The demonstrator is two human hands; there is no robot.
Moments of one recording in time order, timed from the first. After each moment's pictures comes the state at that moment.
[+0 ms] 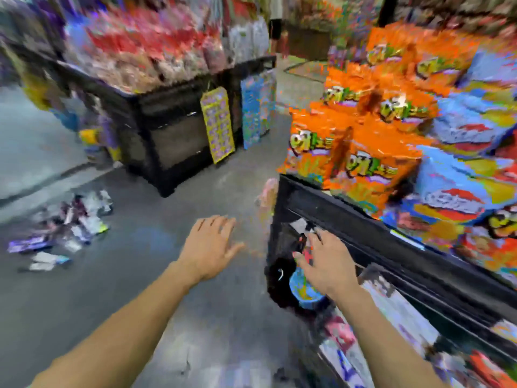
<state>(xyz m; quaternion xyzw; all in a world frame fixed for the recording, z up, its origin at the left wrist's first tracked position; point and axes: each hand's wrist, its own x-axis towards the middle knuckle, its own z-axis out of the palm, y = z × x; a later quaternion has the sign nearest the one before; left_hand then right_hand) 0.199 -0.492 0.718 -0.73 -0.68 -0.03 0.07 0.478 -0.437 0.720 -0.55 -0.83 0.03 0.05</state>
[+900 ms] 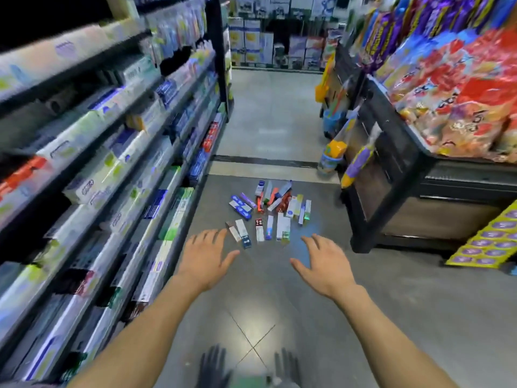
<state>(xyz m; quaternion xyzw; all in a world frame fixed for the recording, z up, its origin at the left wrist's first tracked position) -0.366 -0.599 0.685 -0.20 -0.98 -0.01 0.00 -0.283 -0.324 0.703 -0.06 -0.99 0.06 -0.06</state>
